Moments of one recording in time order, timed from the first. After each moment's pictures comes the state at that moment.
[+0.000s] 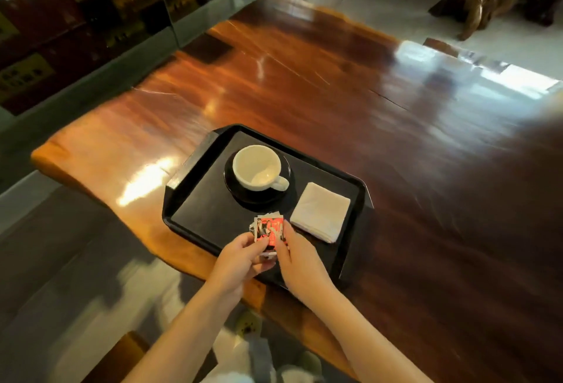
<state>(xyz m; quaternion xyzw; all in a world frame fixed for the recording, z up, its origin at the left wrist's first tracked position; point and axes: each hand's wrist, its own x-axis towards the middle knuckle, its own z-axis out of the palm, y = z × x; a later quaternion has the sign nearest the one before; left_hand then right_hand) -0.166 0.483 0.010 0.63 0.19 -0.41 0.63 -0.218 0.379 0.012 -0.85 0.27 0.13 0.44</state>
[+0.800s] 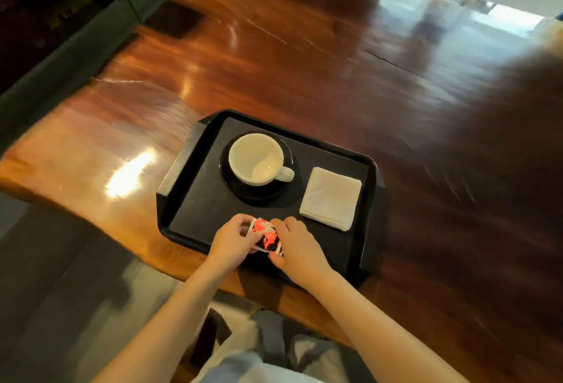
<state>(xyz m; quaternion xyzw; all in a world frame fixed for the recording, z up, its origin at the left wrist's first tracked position) -0.095 0.497 -0.059 0.83 -0.04 -0.39 0.39 -0.182 0.387 -0.052 -0.92 0.19 0.21 0.26</state>
